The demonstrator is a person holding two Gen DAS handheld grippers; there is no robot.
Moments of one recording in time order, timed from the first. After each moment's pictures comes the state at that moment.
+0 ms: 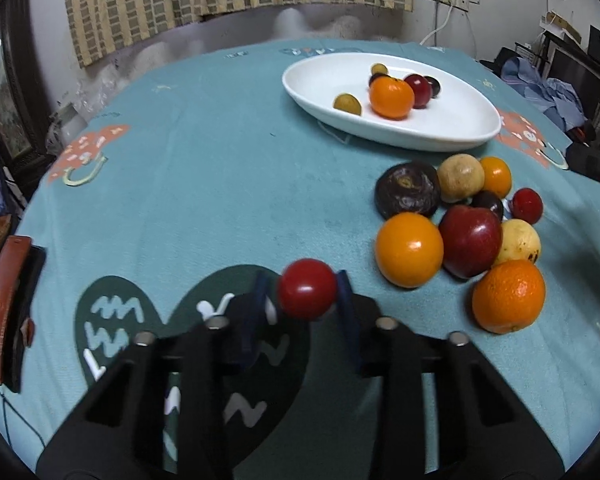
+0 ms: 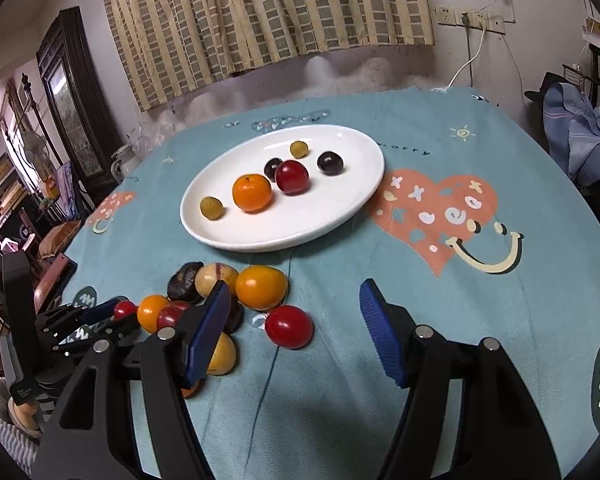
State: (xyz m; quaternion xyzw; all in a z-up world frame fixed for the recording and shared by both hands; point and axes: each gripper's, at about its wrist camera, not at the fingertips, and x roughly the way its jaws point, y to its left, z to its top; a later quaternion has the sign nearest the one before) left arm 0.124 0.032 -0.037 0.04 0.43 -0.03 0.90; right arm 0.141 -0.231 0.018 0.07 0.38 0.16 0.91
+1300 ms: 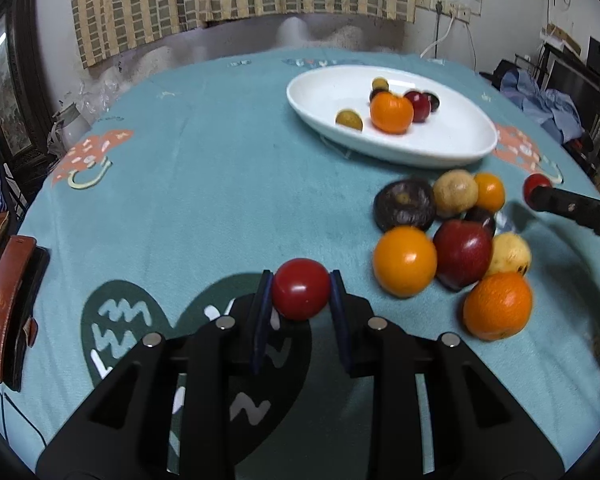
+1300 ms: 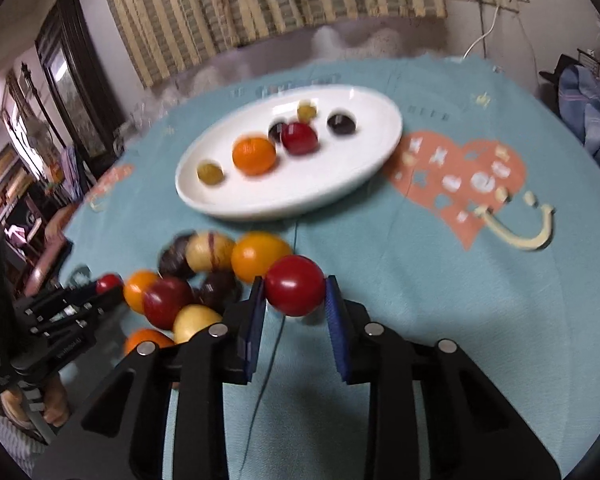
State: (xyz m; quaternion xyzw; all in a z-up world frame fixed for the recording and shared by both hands) left arm 0.120 0.034 -0.023 0.02 0.41 -0.03 0.91; right arm 0.149 -0.233 0.006 0.09 0.40 0.18 0.89
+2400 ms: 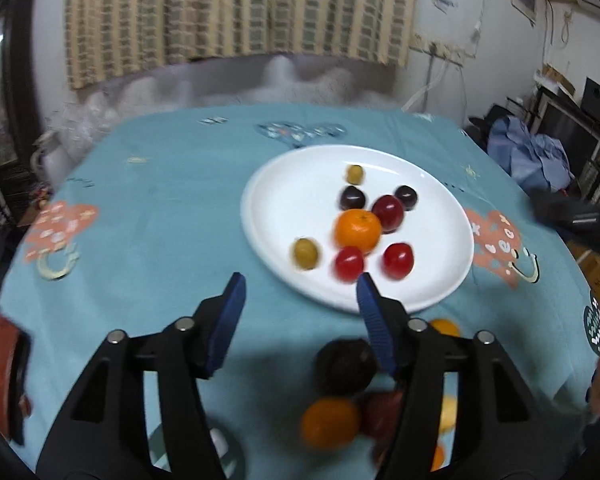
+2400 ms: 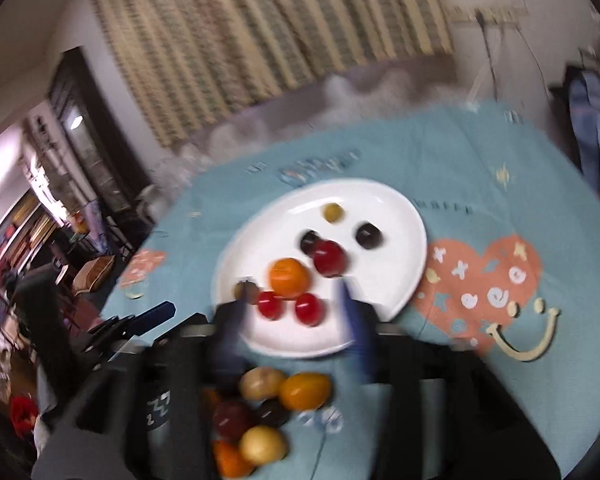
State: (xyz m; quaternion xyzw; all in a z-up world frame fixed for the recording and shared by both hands) left arm 0.181 0.010 0.034 -0.01 0.36 -0.04 0.93; right arm 0.177 -0.224 0.085 0.13 0.32 0.21 0.92
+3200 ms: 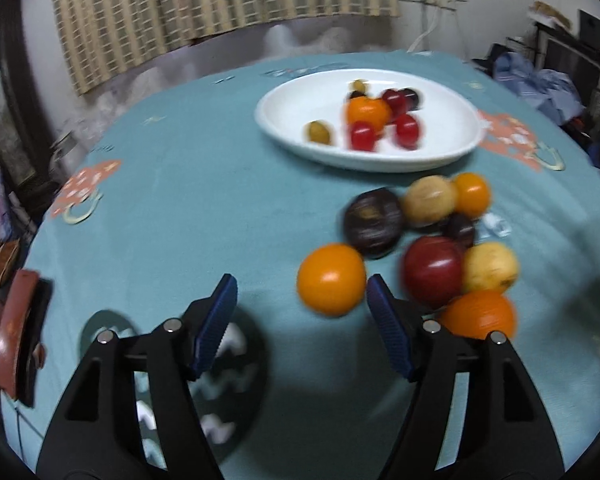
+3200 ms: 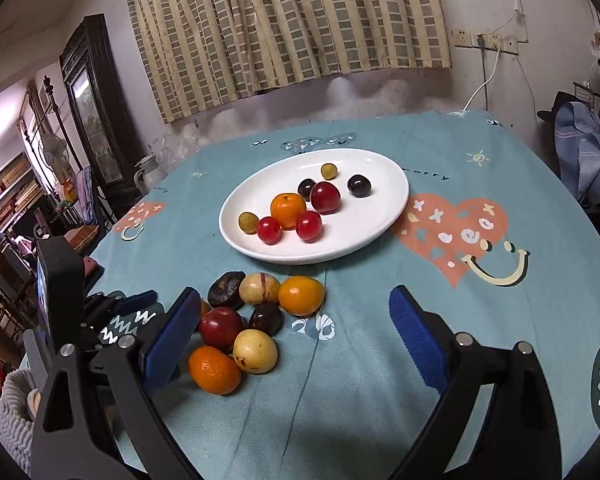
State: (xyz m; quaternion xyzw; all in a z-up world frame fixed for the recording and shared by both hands) left arm 0.128 0.013 -0.024 0.07 0.41 -0.01 0.91; right arm 0.114 -0.219 0.042 0.07 0.34 0.19 0.92
